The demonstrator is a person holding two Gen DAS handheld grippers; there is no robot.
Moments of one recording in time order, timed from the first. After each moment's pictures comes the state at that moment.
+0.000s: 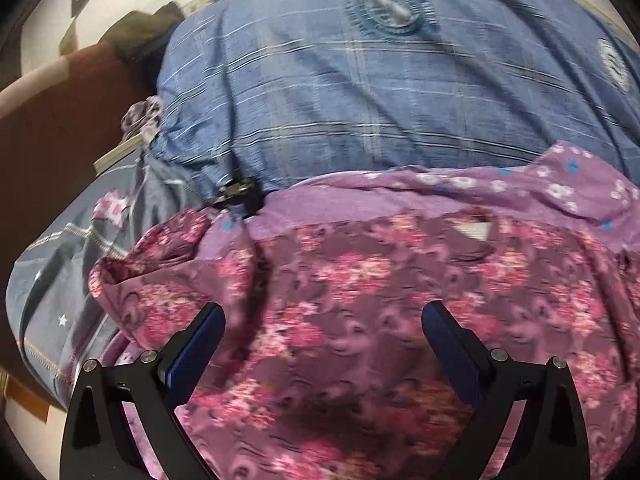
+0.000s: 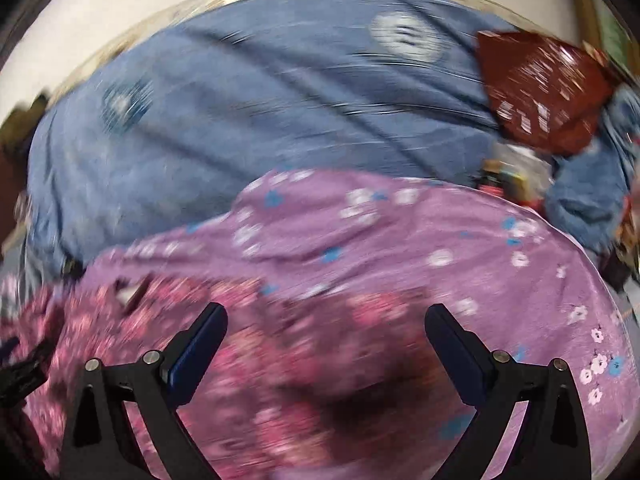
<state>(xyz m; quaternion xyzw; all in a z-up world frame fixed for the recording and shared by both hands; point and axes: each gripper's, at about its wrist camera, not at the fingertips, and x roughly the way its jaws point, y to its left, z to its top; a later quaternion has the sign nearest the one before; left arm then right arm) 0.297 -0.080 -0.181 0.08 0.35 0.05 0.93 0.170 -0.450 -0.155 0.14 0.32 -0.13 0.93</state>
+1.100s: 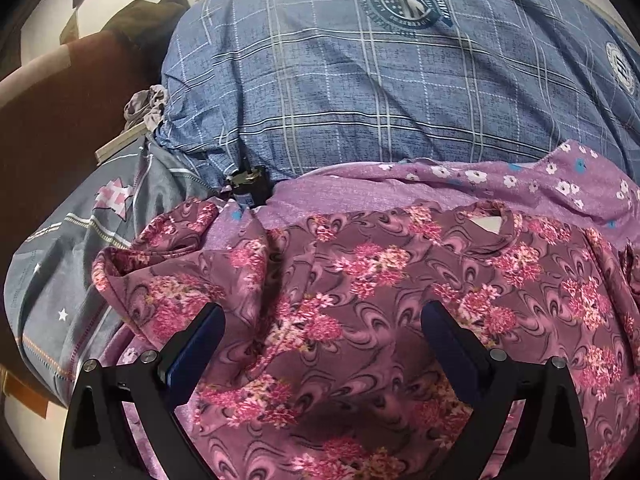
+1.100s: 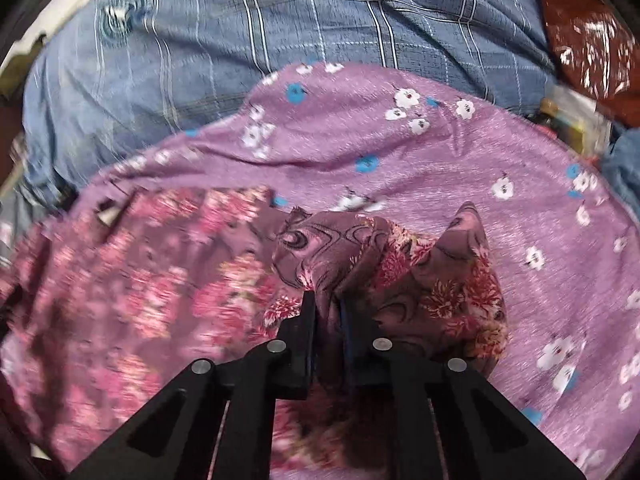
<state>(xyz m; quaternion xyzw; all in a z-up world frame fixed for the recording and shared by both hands) 0.304 -0.061 -0.180 0.07 0.35 0.04 0.93 0.206 -0.404 -0.203 0.11 0.45 -0.05 0.88</state>
